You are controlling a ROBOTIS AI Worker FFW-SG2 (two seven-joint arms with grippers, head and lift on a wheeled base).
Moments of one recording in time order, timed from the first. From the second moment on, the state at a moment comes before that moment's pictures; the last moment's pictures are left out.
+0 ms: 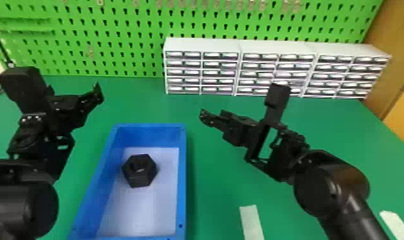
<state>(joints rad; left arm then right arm) -0.05 0.11 0.09 -1.94 0.15 0.36 0.06 -0.22 -0.18 0.24 -1.73 -0.69 0.55 0.18</state>
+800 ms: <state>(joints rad) -0.04 0.11 0.09 -1.91 0.16 0.34 0.06 -0.10 -0.14 -0.08 -1.75 -0.45 0.55 0.19</state>
